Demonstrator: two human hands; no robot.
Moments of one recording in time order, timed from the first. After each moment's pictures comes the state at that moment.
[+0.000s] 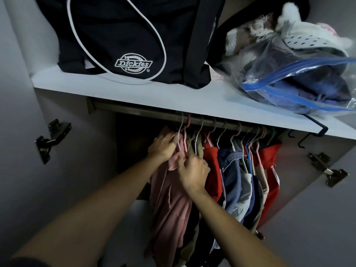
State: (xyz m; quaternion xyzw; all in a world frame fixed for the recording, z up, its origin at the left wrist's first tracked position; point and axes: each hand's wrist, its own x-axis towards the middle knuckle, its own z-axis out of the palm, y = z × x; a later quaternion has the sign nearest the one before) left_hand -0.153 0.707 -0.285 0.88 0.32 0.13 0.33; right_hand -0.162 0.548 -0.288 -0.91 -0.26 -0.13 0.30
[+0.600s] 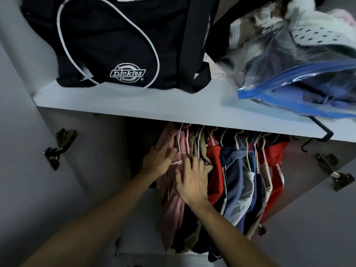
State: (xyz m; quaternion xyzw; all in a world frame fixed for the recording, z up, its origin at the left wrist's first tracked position) left_hand -0.210 0.685 -0.296 0.91 0.31 0.10 0.26; right_hand -0.171 0.520 -0.309 -0.90 -0.38 -0.13 0.18
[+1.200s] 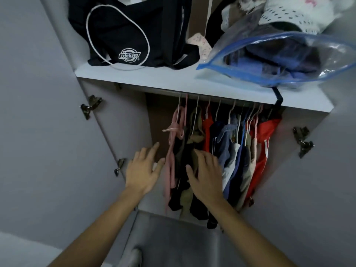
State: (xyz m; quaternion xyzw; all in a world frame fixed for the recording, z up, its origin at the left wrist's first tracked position) left_hand -0.374 0.483 -0.267 0.89 0.39 0.18 0.14; right_hand -0.200 0.330 -0.276 -0.83 -0.46 -0.07 0.29
